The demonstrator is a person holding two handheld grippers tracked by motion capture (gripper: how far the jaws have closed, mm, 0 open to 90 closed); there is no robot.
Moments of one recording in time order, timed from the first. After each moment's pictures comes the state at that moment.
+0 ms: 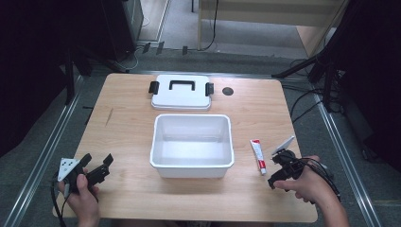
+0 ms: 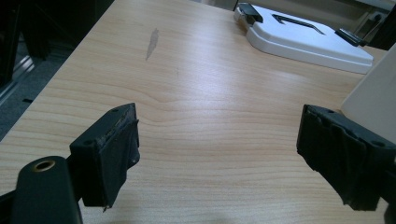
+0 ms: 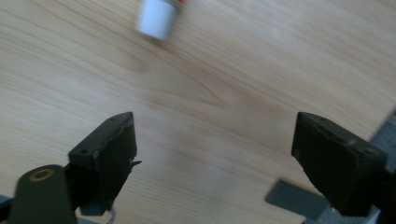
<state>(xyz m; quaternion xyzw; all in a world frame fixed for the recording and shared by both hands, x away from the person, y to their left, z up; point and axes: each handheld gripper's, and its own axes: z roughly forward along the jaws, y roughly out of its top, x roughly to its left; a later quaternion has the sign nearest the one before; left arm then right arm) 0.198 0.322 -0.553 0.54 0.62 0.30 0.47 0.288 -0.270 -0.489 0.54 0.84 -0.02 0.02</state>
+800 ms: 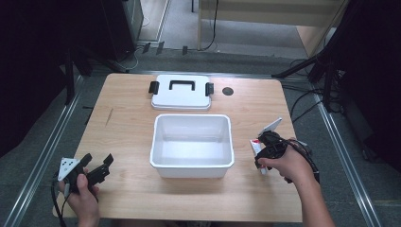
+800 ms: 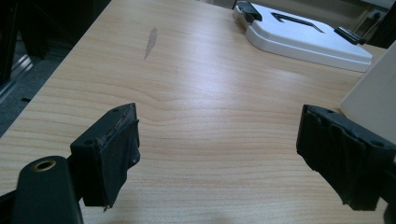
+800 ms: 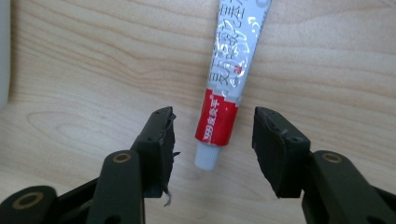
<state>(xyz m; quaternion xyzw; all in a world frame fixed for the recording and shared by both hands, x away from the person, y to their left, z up) 0.199 0.322 -0.553 0.55 0.62 0.30 0.47 0.341 -0.231 -0.484 0.58 0.81 0.03 0.00</state>
